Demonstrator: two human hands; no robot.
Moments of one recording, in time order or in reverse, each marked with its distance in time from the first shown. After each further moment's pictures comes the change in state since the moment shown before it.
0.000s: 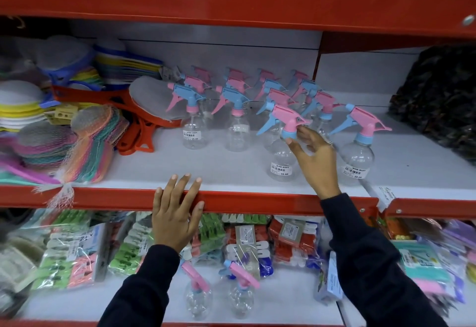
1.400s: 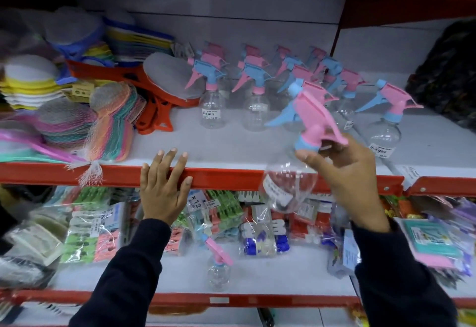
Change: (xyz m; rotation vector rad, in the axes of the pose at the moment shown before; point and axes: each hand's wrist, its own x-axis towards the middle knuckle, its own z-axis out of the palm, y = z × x) left_hand 0.000 -0.073 -0.007 0.017 0.040 -0.015; right_hand -0.086 -0.083 0.001 0.244 -0.109 -0.051
